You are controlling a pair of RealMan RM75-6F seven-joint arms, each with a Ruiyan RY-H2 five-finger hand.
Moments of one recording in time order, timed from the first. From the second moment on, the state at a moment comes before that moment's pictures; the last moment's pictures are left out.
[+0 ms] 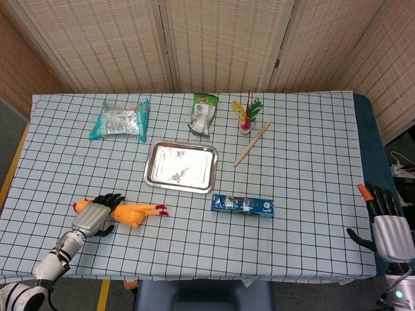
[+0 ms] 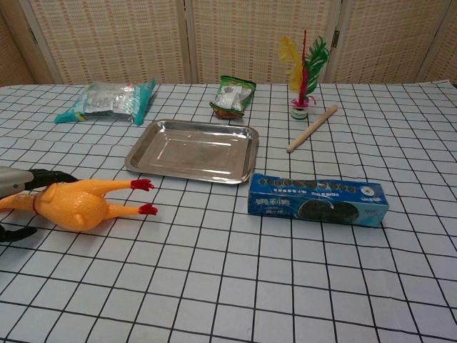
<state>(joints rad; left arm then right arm) -0.50 -1.33 -0.03 -1.42 1.38 0.85 0.11 0.04 -1.19 0.05 -1.54 -1.53 1.53 0.05</state>
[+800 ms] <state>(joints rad) -0.49 -1.41 -0.01 -1.26 1.50 1.03 -0.06 0.03 -1.19 0.05 -1.54 -1.54 1.53 0.05</state>
